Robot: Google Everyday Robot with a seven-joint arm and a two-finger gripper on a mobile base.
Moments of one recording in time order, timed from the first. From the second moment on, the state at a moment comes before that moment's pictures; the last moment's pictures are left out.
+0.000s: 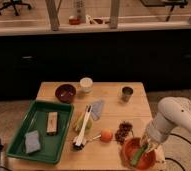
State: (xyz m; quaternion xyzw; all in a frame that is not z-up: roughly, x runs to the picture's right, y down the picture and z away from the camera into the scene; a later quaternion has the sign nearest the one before) arm 0.255 0.283 0.679 -0.41 -0.22 -0.14 0.87
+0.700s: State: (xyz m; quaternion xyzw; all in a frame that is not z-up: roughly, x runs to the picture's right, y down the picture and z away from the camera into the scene) arm 0.268 0.269 0.683 -0.41 -0.21 -0.13 0.88
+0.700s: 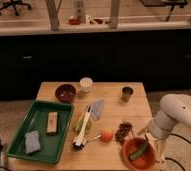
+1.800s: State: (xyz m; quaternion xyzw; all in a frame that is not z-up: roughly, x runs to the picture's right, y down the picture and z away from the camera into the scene) arm 0.289 0.251 0.683 -0.40 -0.22 -0.14 0.88
